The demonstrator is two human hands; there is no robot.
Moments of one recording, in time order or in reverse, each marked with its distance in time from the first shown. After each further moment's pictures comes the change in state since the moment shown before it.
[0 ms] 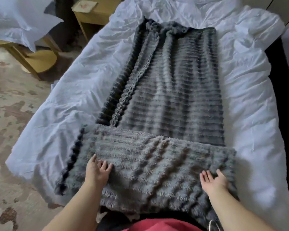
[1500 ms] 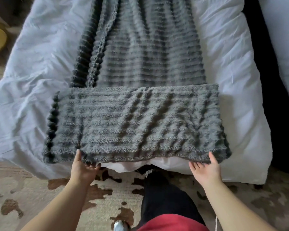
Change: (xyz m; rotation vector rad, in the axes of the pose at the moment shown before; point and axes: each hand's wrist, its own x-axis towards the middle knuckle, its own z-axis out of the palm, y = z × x) left_hand 0.005 -0.042 -0.140 0.217 0.077 -0.128; right_hand 0.004 0.069 -0.199 0.036 -0.026 0.031
